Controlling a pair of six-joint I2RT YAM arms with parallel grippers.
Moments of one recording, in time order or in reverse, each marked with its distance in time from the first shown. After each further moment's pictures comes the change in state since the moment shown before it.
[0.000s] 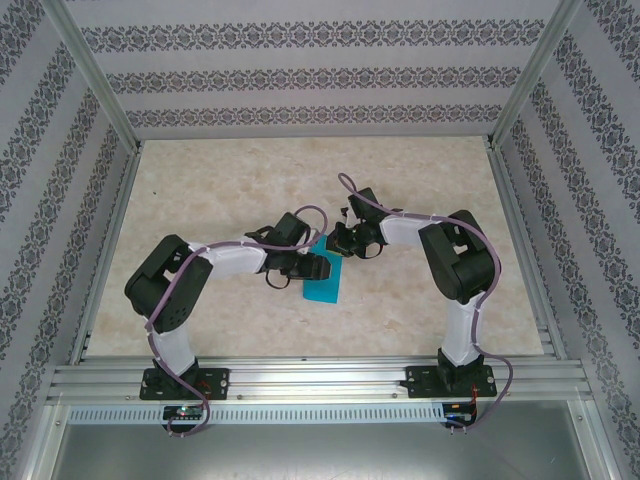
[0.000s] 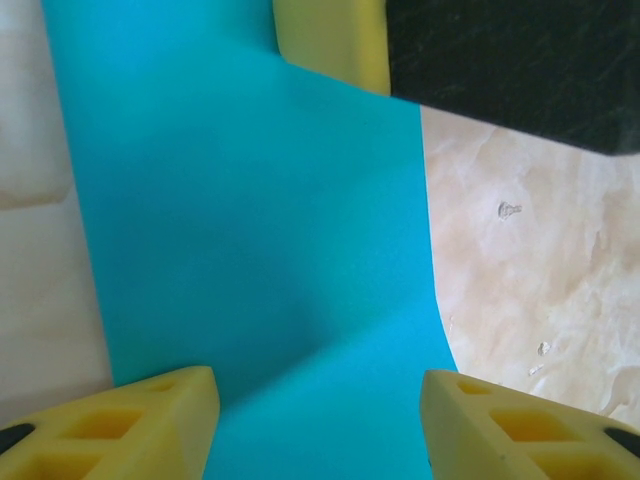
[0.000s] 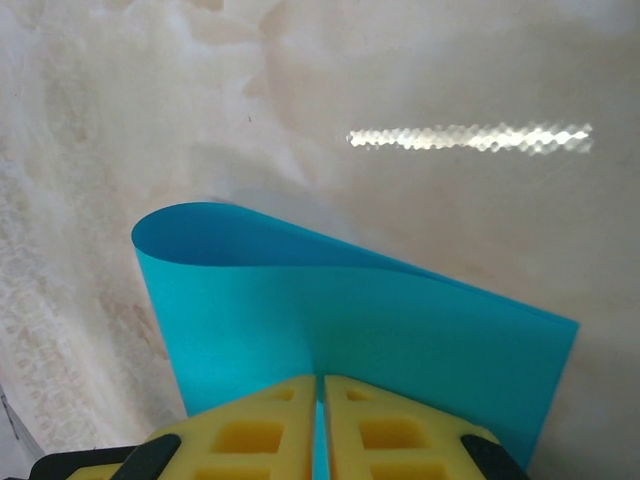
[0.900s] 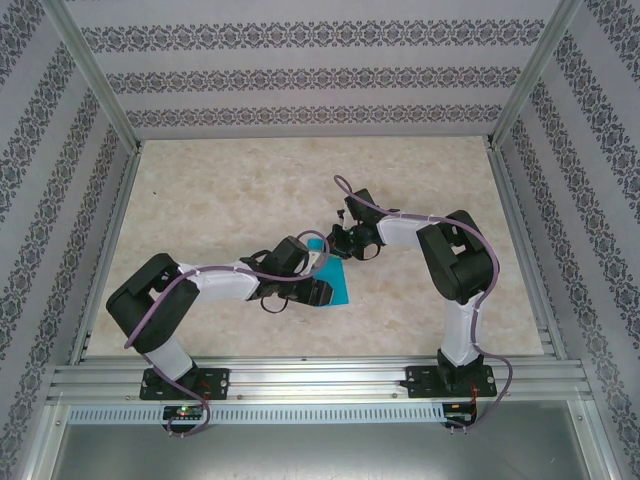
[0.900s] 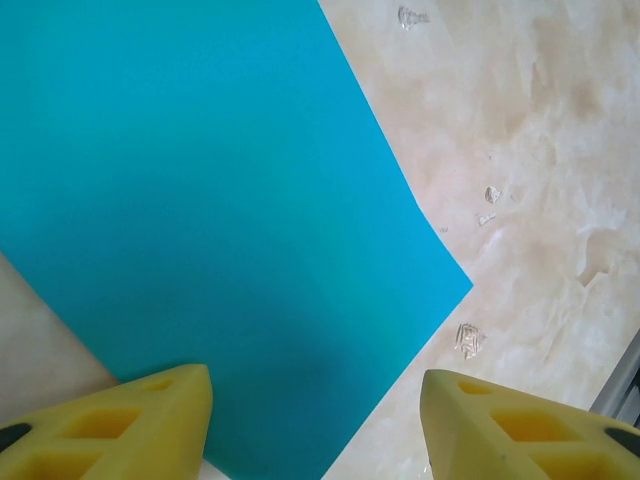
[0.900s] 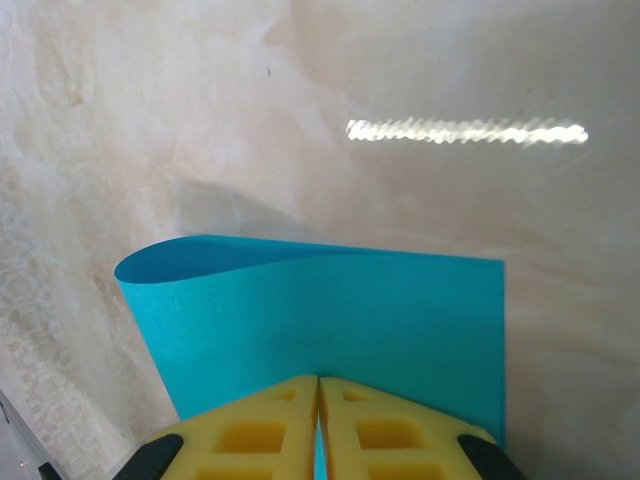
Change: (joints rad) left arm -0.120 -0.143 -0.210 0.142 0.005 0.013; right arm 0.018 0.004 0.007 -0.023 -0.005 -0.015
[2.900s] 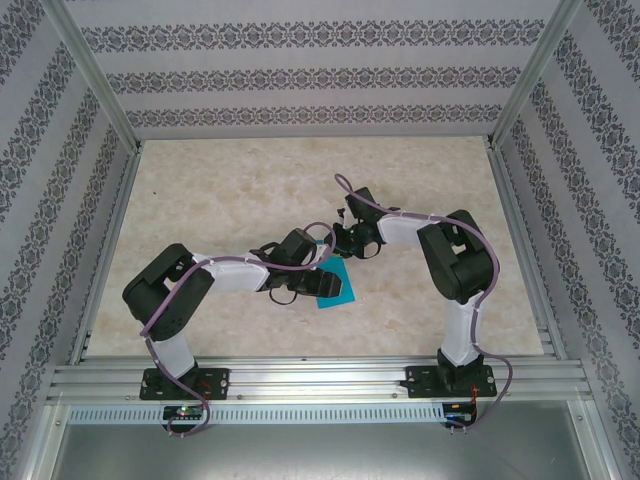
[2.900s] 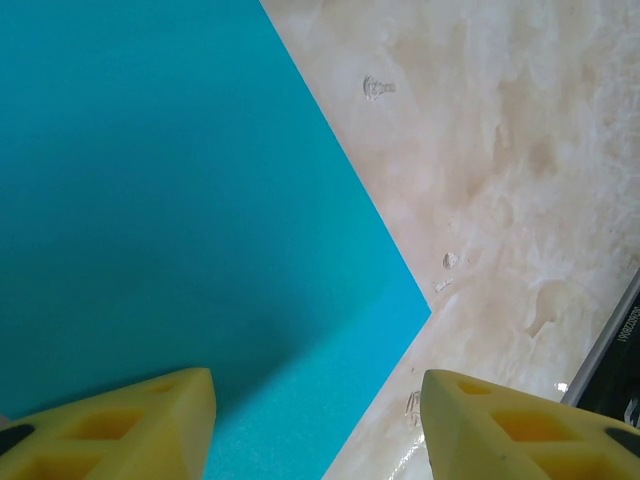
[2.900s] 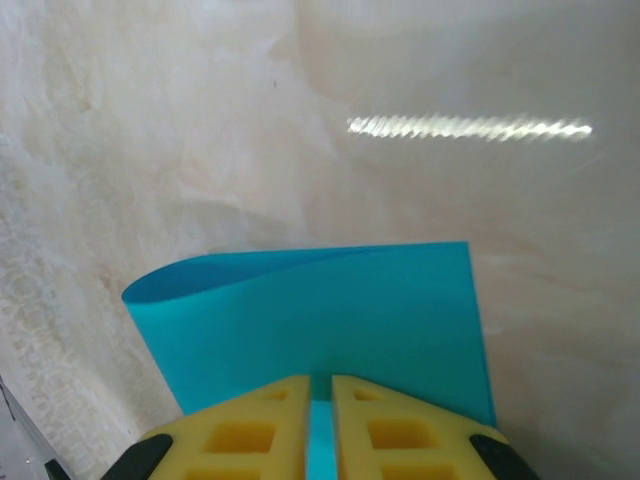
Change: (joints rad) left arm 0.019 0.106 0.095 0.032 0.072 -0.076; right arm -0.014 -0.003 0.021 -0.027 -0.010 -0.007
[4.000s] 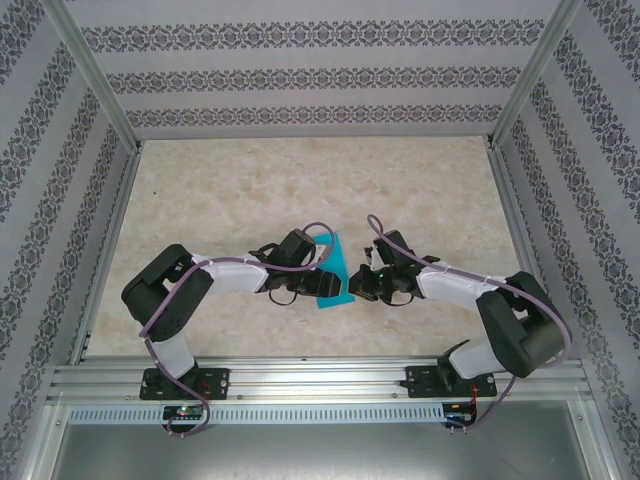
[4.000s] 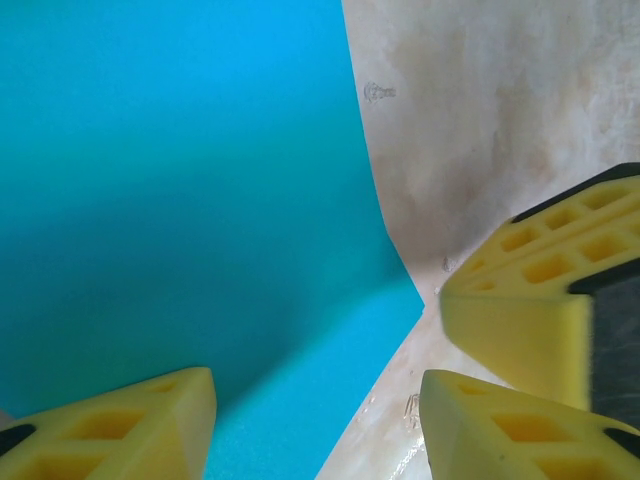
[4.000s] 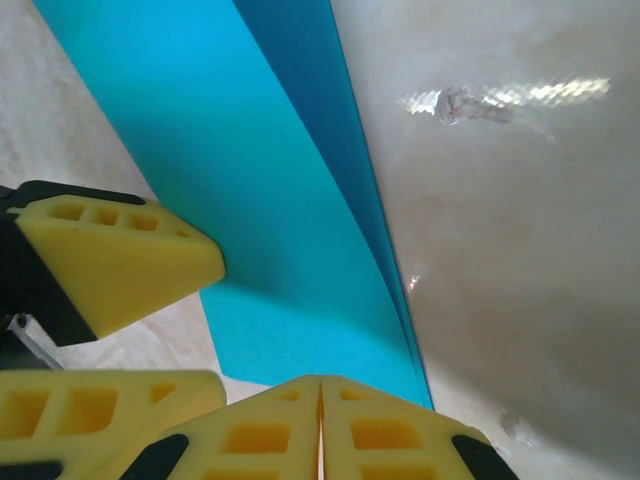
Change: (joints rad) left arm 0.000 -0.007 -0.009 0.014 -0.008 -0.011; right arm 0.074 -0.527 -0.565 0.074 0.030 0.118
